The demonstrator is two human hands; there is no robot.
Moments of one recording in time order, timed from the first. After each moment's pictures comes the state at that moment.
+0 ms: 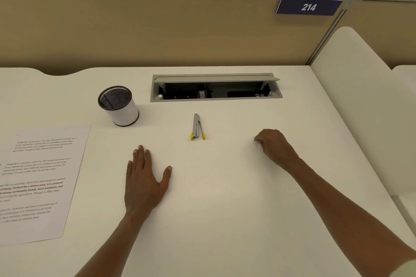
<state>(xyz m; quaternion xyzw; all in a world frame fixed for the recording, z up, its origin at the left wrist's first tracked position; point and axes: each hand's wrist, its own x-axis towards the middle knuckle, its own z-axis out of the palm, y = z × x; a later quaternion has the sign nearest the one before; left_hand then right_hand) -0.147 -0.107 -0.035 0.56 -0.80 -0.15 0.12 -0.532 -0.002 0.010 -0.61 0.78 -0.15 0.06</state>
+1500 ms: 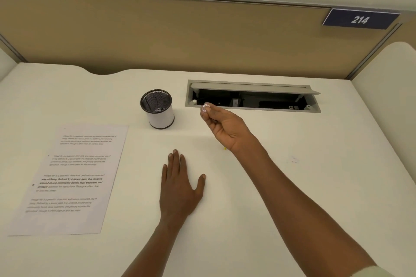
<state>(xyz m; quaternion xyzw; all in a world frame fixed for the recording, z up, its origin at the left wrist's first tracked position) -0.147 -0.107 -0.034 0.56 -0.80 -0.15 0.13 -0.328 -0.167 0.105 -0.04 0.36 -0.67 0.64</state>
